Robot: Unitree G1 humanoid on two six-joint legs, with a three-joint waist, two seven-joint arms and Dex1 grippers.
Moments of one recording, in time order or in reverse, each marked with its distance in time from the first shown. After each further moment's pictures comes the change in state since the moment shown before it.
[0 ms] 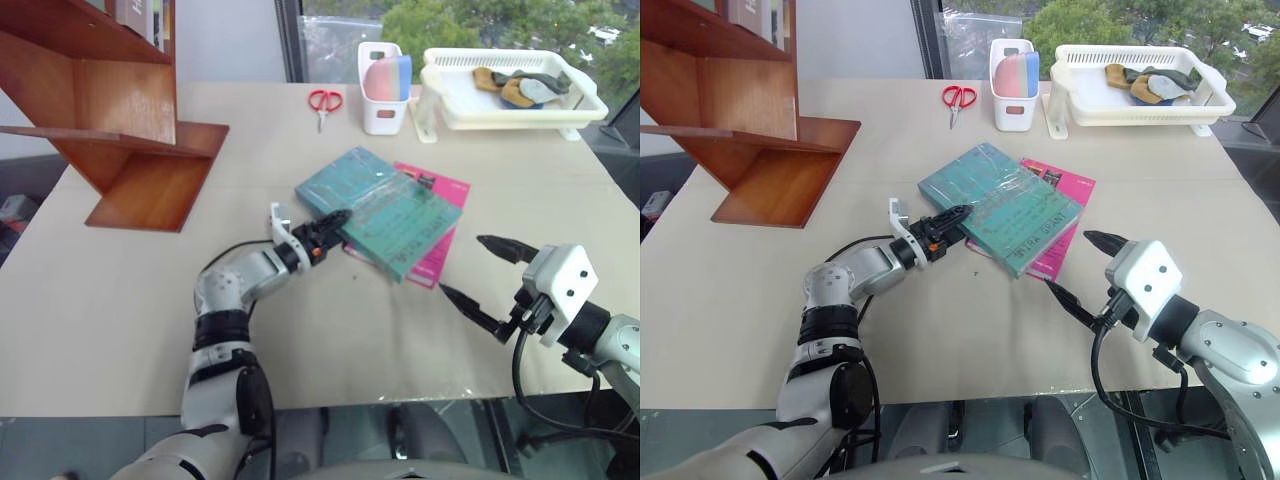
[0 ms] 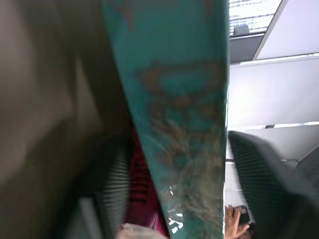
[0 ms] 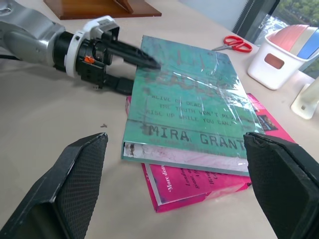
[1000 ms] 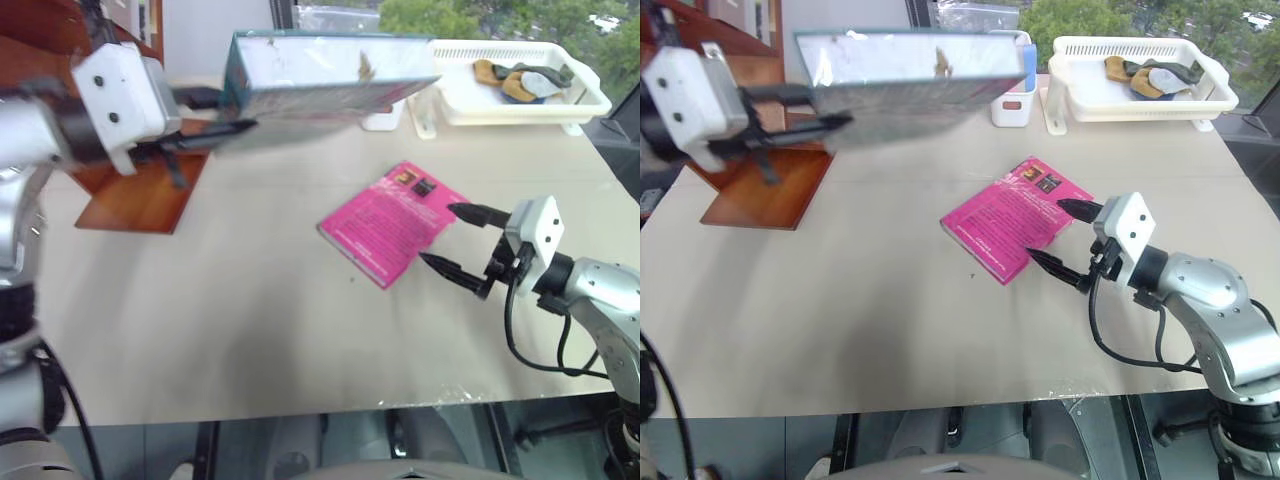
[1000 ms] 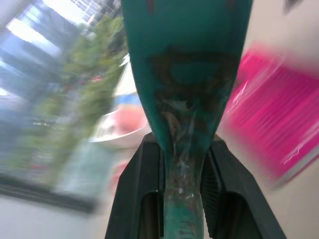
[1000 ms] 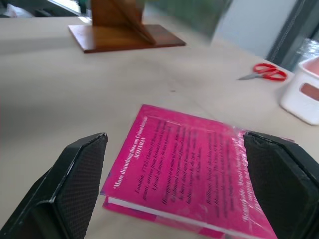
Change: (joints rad) left arm -0.124 1.120 -0.359 -0.512 0.910 -1.205 -0.890; right arm -0.361 0.029 0.174 0.416 0.046 -0.170 0.190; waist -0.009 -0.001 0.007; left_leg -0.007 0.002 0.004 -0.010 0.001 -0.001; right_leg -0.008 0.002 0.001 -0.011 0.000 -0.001
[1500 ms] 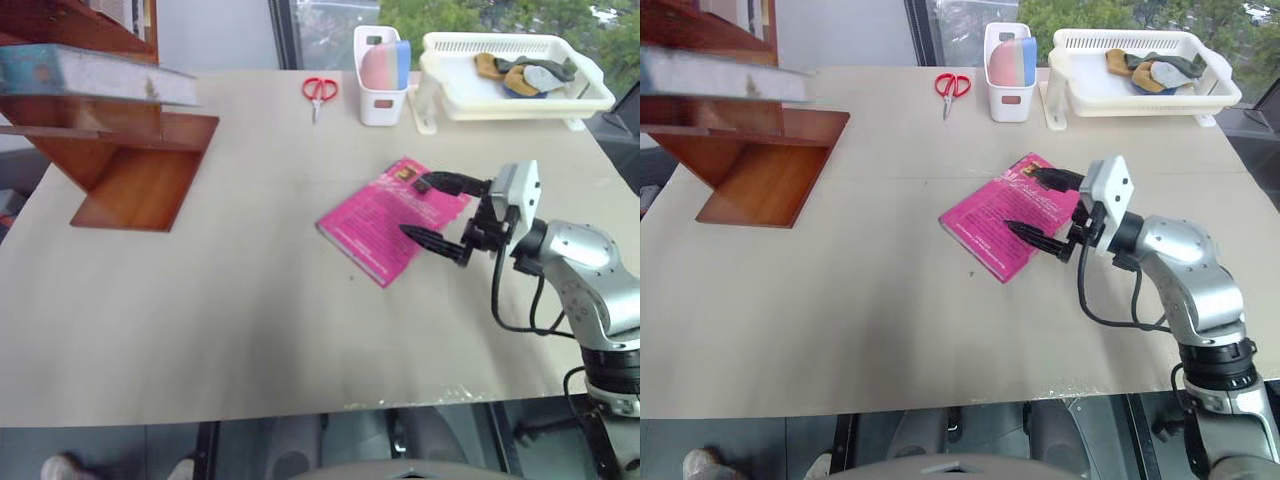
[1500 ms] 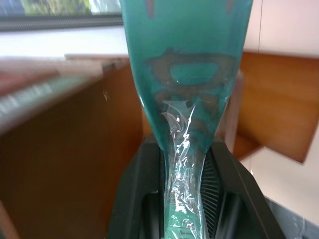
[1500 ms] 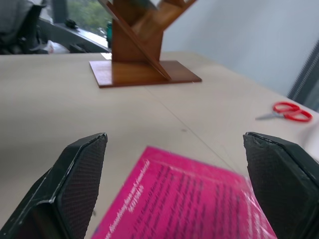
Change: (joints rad) left arm -0.047 0.375 -0.039 0.566 0.276 -0.348 -0.110; right arm -0.233 0.092 0.077 0.192 -0.002 -0.082 0.085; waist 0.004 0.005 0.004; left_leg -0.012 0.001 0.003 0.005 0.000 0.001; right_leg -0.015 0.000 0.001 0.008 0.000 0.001
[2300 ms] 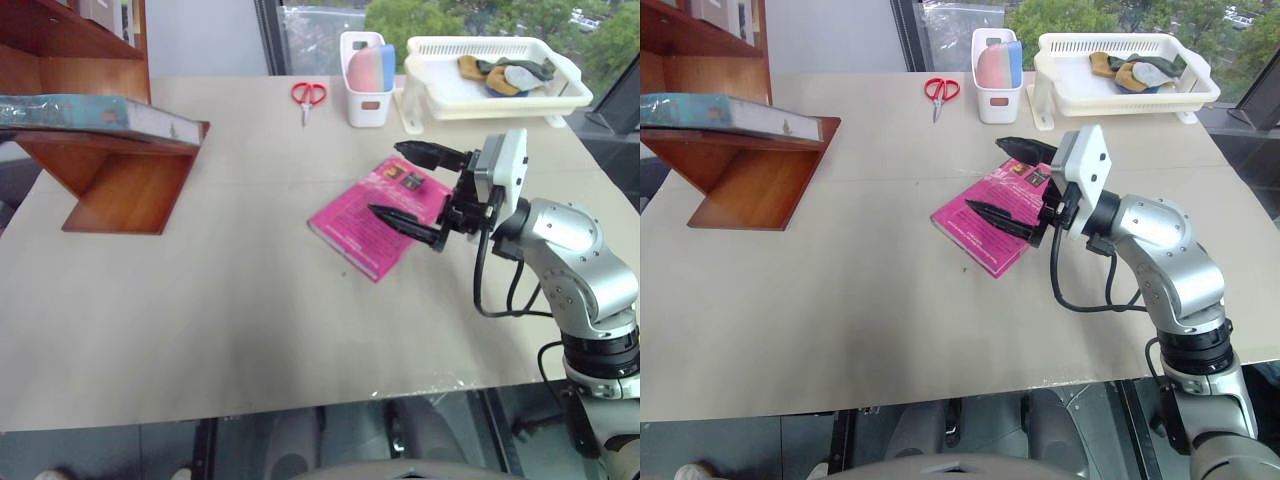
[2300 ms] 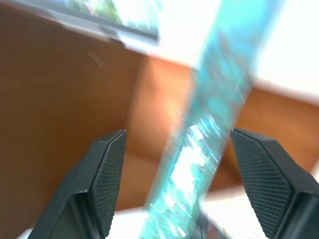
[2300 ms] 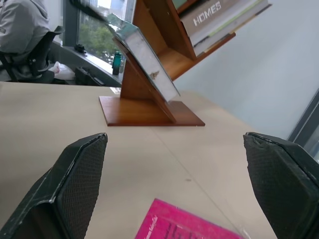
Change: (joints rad) left arm -0.058 -0.153 0.169 0.285 -0.269 -0.016 -0.100; right arm -0.102 0.058 0.044 -0.061 0.004 0.049 -0.067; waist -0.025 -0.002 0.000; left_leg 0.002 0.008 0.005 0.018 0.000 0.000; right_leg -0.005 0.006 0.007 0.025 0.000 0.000
